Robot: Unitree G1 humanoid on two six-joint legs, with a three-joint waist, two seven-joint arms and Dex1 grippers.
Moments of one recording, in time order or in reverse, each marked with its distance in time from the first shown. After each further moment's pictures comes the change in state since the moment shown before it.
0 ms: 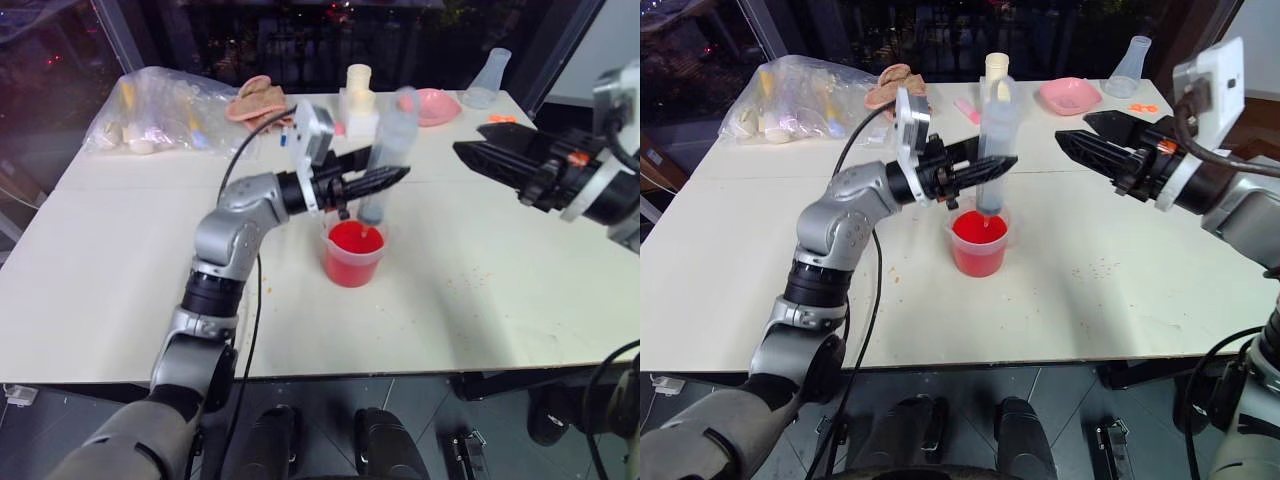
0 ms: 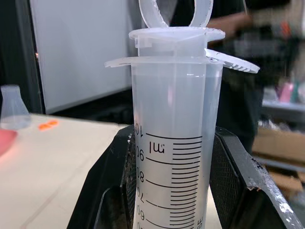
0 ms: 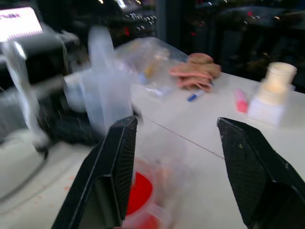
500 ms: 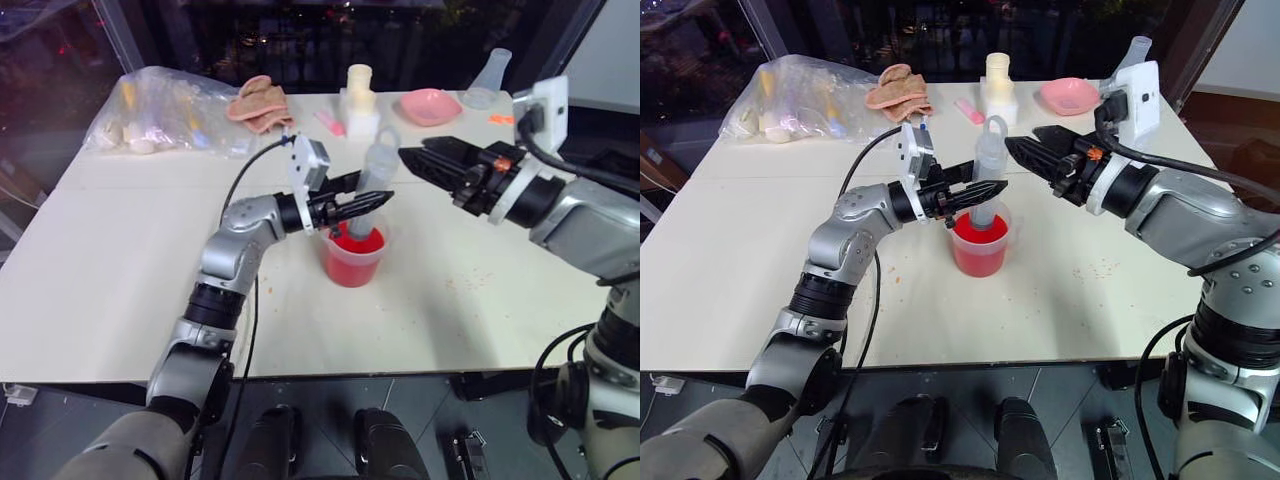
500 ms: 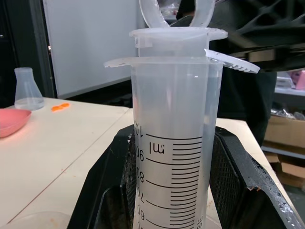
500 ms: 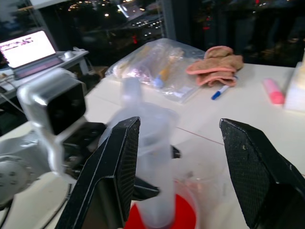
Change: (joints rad) left arm 0.034 0.008 -0.026 0.100 0.053 -0.137 -0.007; right arm -0.037 0.155 0.121 -0.006 0.125 -0.004 -0.248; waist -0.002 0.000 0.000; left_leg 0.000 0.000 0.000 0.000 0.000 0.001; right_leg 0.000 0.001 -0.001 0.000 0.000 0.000
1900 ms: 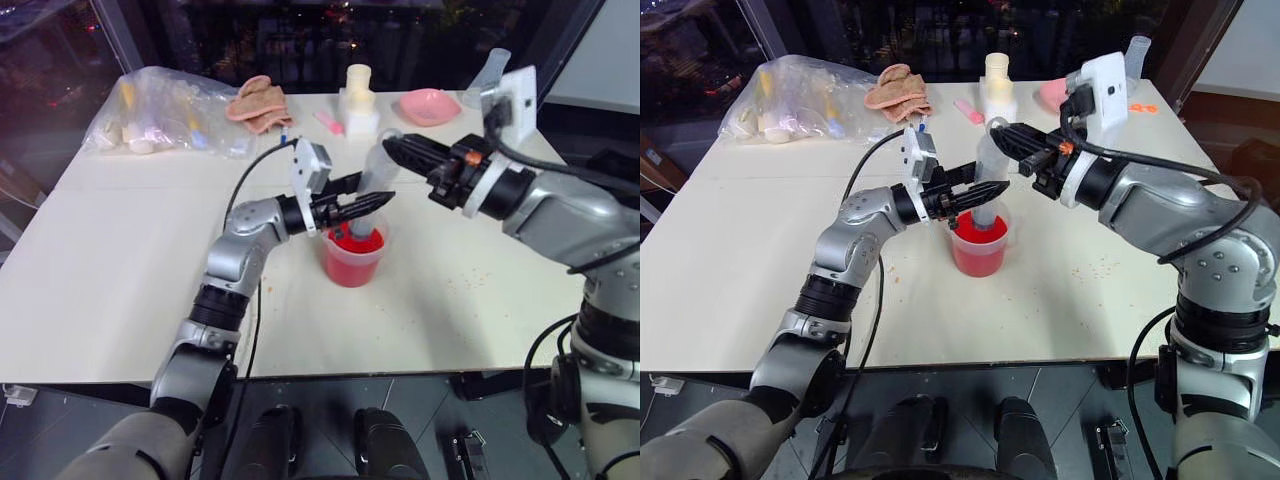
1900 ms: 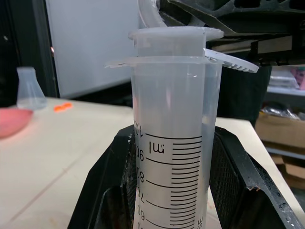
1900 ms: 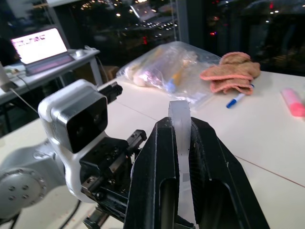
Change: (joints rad) left arm 0.003 -0.040 0.000 0.030 0.008 -0.061 0.009; right arm -0.062 0.008 0.133 0.045 -0.036 -0.095 -0.001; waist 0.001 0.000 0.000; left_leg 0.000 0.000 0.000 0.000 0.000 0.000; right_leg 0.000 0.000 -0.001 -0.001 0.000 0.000
